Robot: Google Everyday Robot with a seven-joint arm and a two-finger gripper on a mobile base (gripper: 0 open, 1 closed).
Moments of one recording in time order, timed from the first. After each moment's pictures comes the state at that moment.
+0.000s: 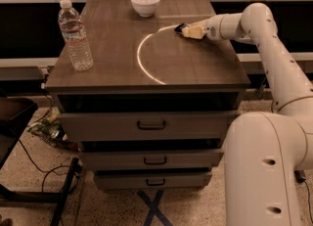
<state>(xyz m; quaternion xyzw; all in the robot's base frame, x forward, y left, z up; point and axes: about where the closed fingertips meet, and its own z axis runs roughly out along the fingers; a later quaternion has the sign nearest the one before) 0.896 -0.173 0.832 -0.30 0.77 0.19 0.53</state>
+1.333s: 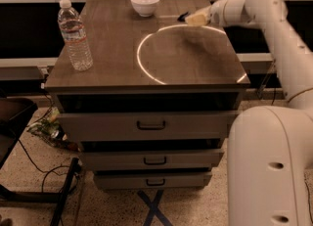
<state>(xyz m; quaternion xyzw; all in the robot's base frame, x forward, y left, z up) 0.888 -0.181 0.892 -0.31 0.77 0.14 0.54</state>
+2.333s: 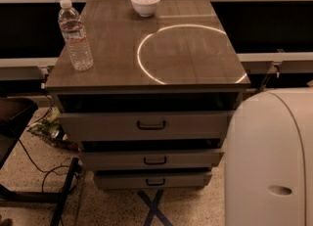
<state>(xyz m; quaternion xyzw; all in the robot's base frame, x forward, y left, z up) 0.816 -0.203 1.135 -0.33 0.75 -0.05 0.57</state>
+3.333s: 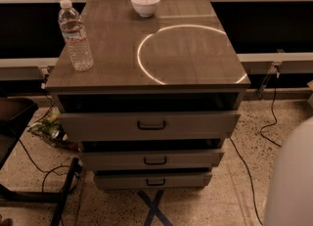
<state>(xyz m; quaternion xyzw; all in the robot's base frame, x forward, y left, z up) 0.745 -0.153 1.141 -0.39 0.72 0.05 0.56</state>
